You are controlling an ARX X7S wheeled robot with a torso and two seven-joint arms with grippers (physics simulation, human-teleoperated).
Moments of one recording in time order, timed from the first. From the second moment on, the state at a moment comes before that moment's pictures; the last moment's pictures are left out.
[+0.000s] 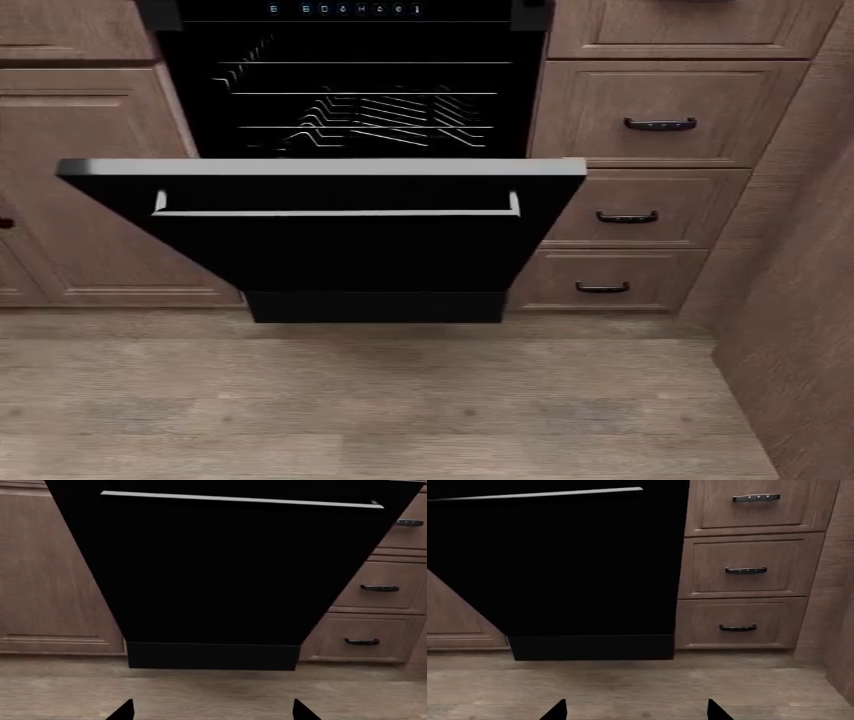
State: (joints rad) left arm 0.60 -0.45 0.34 0.14 -0.25 0.56 -0.36; right arm -0.50 0.49 -0.64 -0.22 0.13 -0.45 0.68
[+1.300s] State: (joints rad) left arm 0.58 -0.46 0.36 0.14 -0.26 0.56 -0.38; right arm -0.49 0.50 -0.66 -0.22 0.15 -0.45 0.69
